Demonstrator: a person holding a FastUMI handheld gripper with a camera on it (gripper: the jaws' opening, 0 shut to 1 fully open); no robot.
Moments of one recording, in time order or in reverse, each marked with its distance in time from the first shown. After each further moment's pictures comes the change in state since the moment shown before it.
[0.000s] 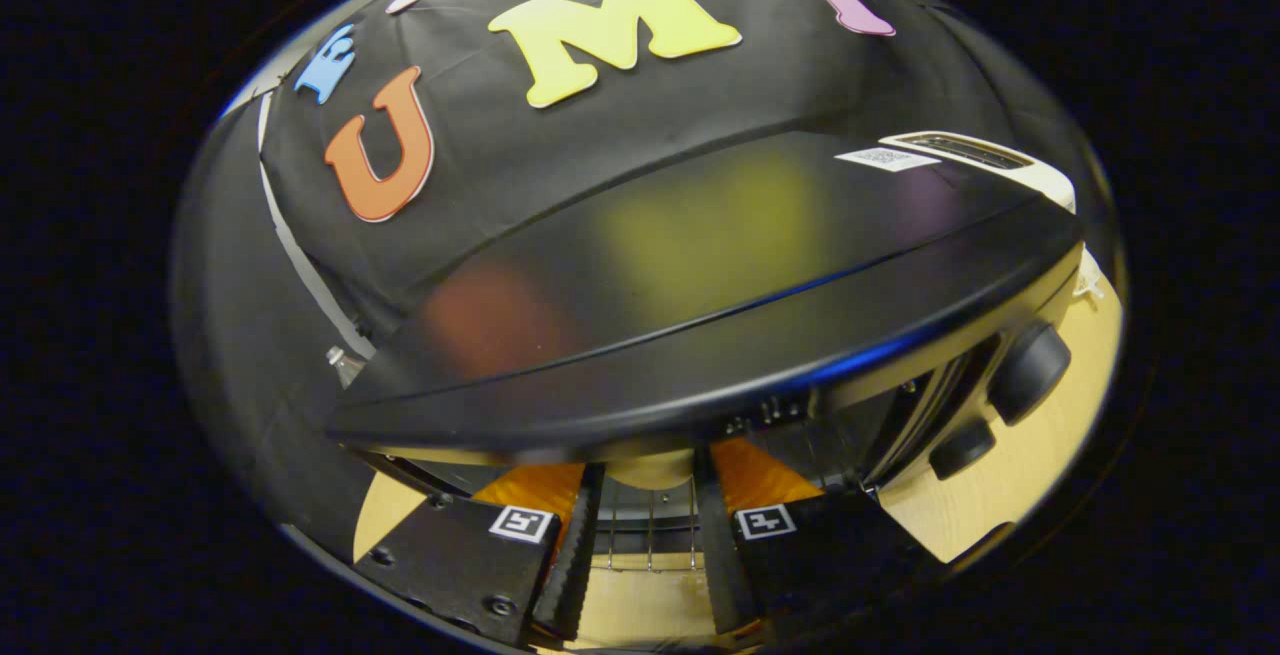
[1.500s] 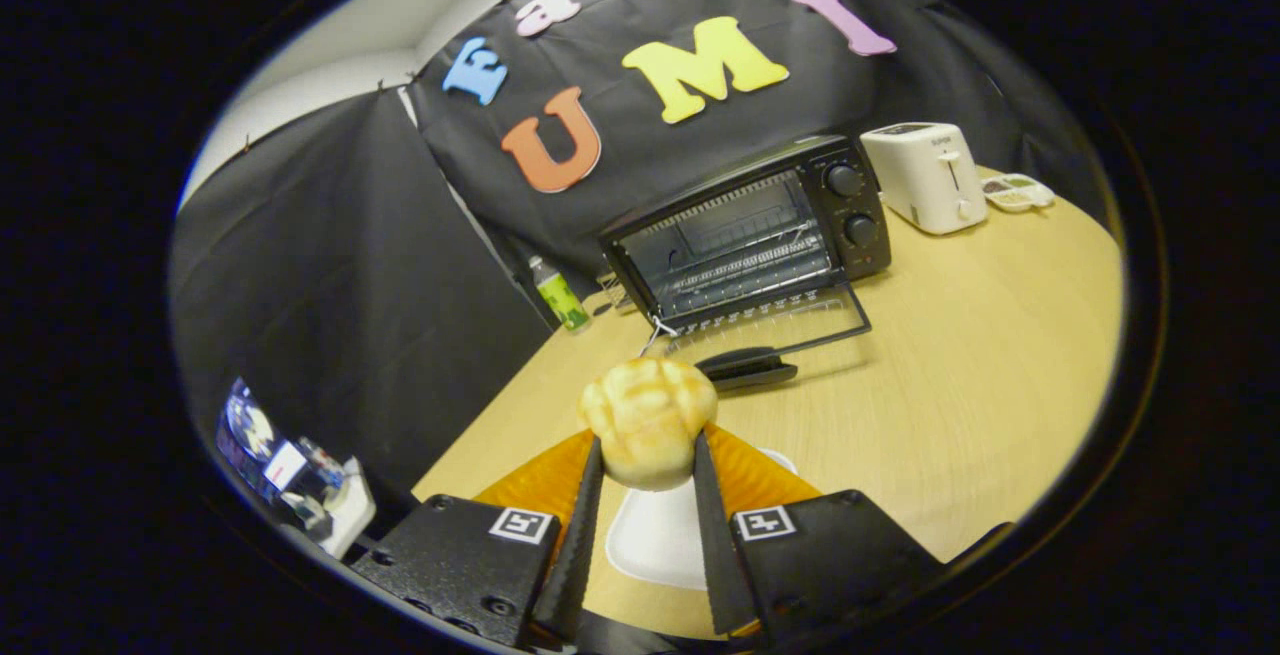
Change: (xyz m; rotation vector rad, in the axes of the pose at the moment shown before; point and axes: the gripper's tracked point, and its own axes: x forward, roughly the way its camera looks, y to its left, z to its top) arm -0.284 0.036 -0.160 0.043 -0.027 0.344
